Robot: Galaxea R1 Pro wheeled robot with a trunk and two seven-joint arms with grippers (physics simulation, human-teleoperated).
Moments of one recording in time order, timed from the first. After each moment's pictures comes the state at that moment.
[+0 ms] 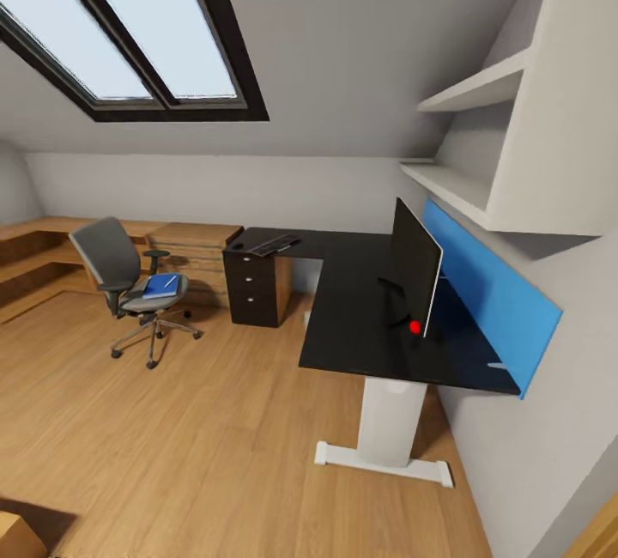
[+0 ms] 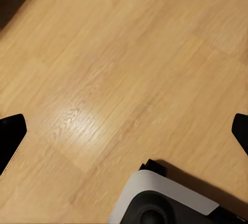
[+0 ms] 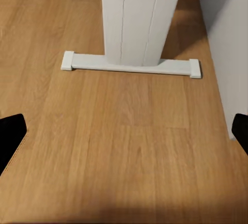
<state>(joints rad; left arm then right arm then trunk) 0.01 -0.03 0.35 -0.40 0.05 -0.27 0.17 -0.16 0.03 0.29 -0.29 -0.23 -0.55 -0.23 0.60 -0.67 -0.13</state>
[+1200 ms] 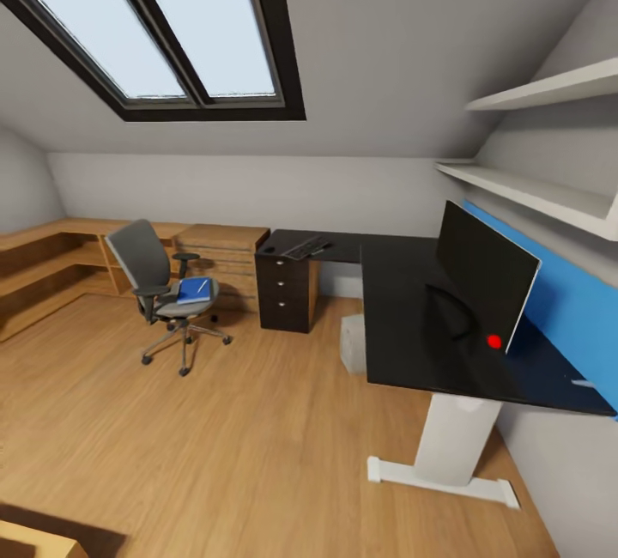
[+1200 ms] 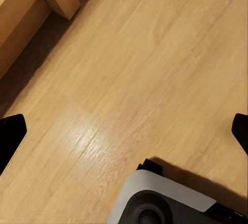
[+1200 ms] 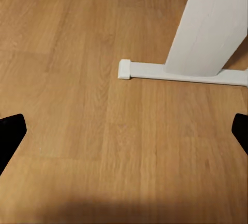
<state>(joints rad) 0.01 -0.03 0.31 -0.39 0.05 -0.28 0.17 -0.16 0.03 0.29 -0.29 -0.23 -0.55 -0.23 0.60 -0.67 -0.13</state>
